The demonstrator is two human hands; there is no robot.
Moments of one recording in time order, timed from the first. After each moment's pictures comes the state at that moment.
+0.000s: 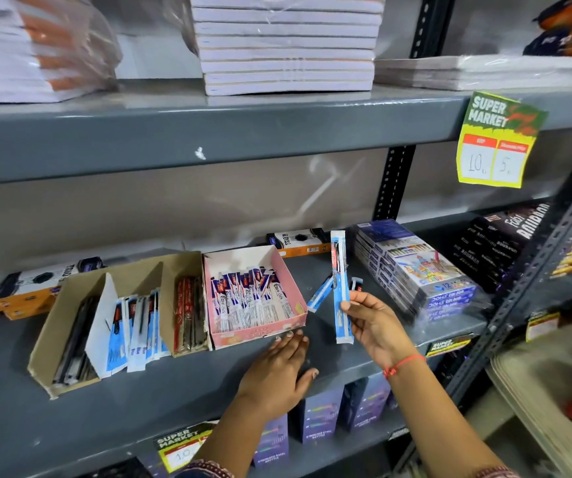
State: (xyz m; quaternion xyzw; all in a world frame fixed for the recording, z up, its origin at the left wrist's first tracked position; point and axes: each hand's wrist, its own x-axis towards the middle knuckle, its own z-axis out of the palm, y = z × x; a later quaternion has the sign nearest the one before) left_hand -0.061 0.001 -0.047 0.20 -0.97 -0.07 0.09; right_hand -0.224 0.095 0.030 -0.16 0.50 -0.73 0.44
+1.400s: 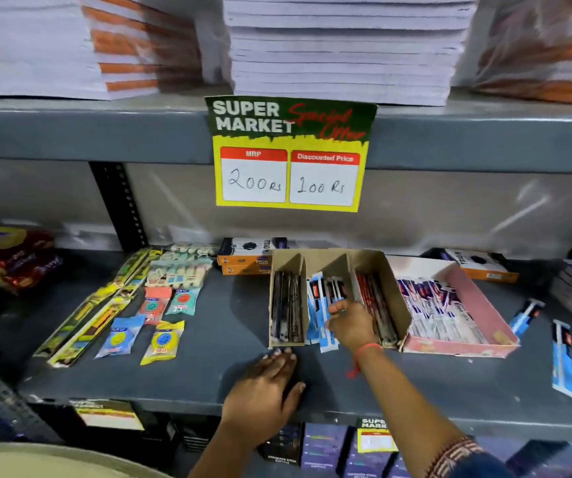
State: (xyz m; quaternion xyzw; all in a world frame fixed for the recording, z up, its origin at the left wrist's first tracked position) left_hand 0.223 -0.078 -0.046 0.41 -0.90 -0.03 0.16; right_hand 0.041 -0.102 0.019 -0.36 0.78 -0.40 0.31
